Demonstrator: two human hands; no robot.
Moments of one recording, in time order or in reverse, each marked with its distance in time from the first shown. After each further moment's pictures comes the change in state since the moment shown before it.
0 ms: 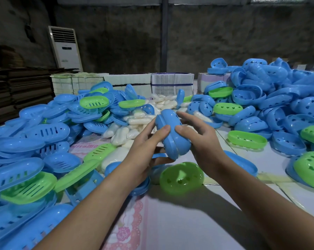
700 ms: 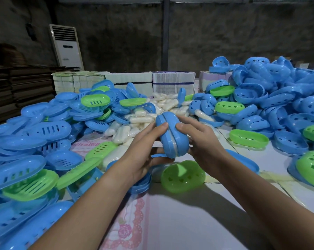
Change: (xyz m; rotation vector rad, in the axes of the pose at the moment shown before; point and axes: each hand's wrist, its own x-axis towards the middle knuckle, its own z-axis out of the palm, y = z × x) left_hand 0.003 0.001 -0.005 0.010 0.032 -0.084; right_hand 0.000 -0.003 0.002 0.055 -0.081 0.178
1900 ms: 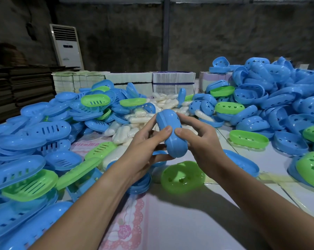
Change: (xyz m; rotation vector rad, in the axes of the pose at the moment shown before) left_hand -0.003 0.003 0.000 -0.040 -0.103 0.071; right_hand -0.001 0.008 -0.003 -0.085 0.010 -0.198
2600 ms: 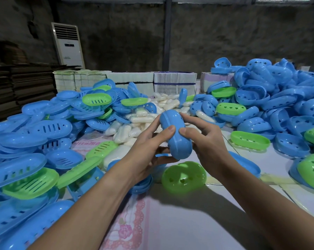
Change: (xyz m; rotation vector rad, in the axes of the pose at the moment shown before) left_hand 0.001 -0.003 -0.001 0.052 -0.029 -0.023; right_hand 0.002 -0.004 -0.003 -0.004 0.008 -0.025
